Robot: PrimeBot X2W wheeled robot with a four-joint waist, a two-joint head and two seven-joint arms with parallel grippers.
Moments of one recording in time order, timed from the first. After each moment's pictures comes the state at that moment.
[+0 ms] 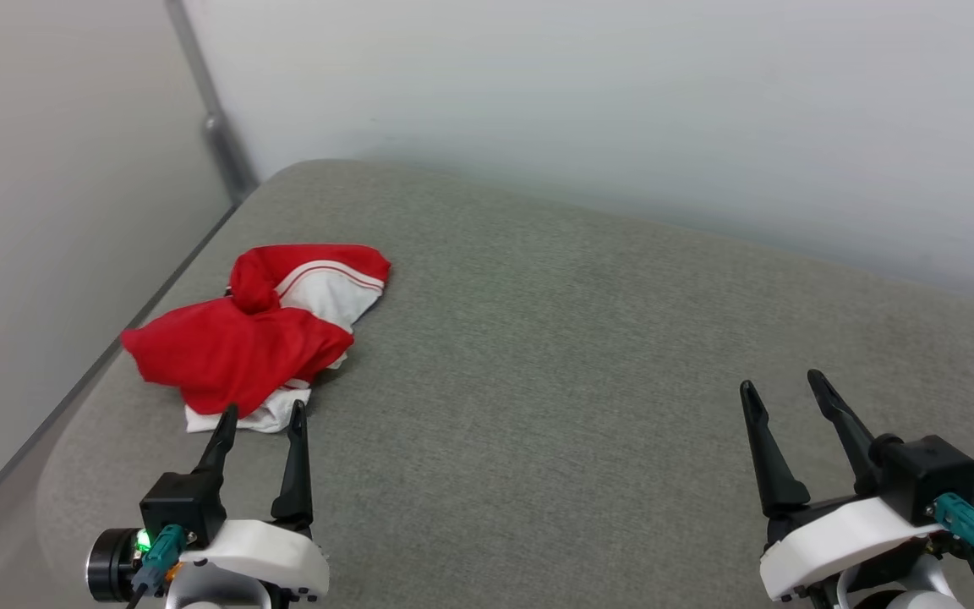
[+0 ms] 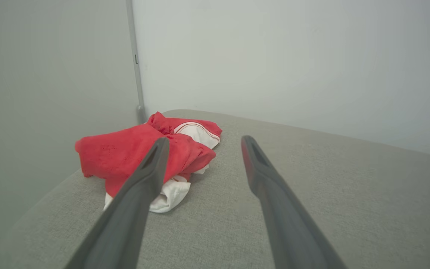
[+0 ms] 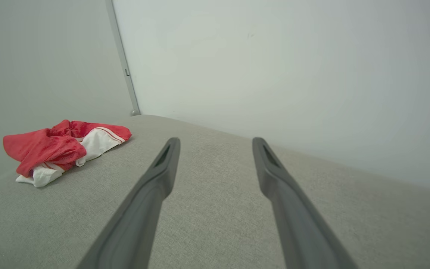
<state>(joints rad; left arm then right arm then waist) -0.06 0.06 0.01 0.21 -0.13 -0.08 -0.26 0.00 -0.05 0.05 -0.03 0.11 0.13 -0.04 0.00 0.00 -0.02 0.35</state>
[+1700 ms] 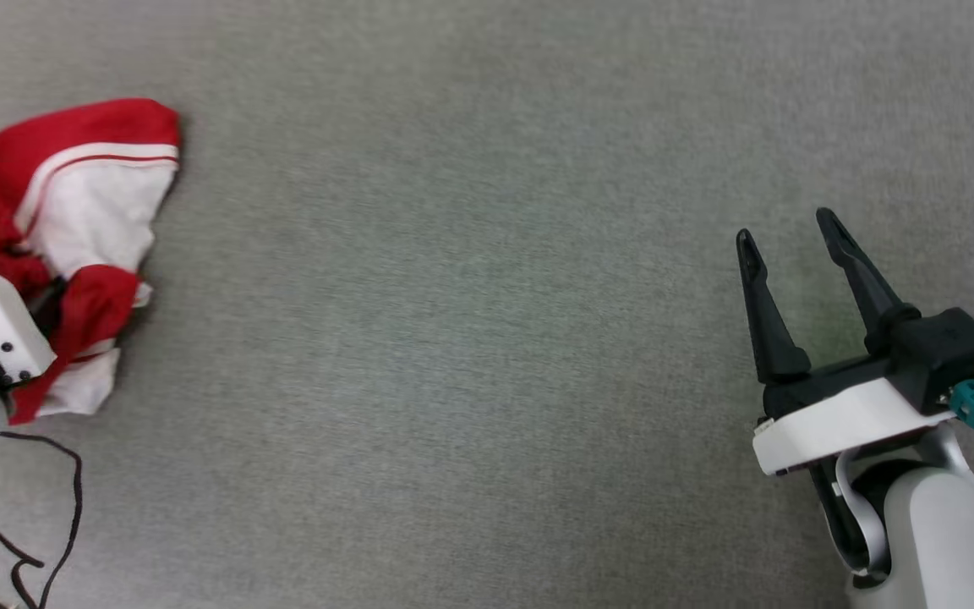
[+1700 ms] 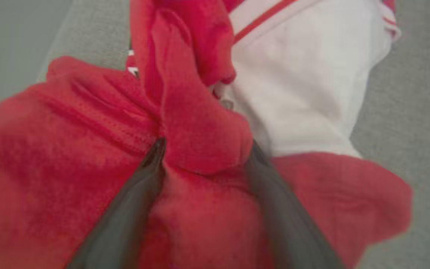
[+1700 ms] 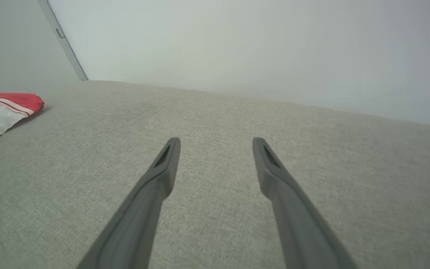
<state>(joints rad) -0.63 0.50 0.09 0.62 -0.54 -0.13 0.53 -0.23 -0.05 0.09 -0.09 0.02 0.13 -0.02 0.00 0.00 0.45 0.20</state>
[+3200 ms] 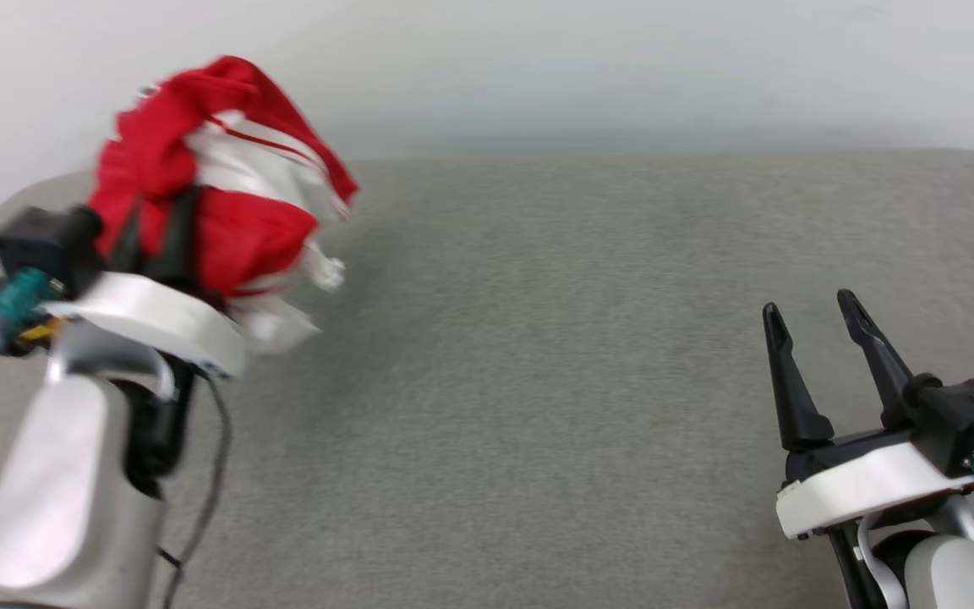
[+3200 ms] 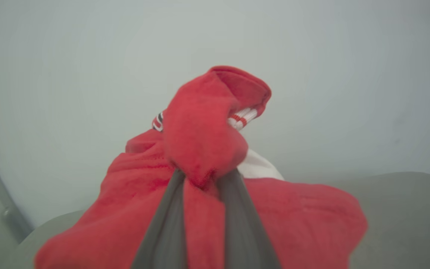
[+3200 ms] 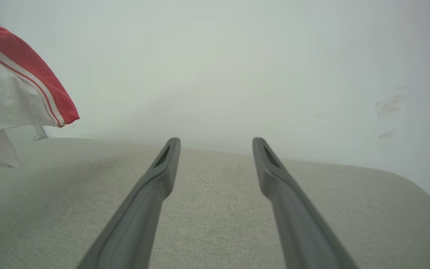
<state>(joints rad) -0.50 0.38 -0.14 0.21 -0.42 -0.05 -0.10 -0.10 -0.05 0.03 -0.09 0.08 0.13 -0.04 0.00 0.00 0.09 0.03</state>
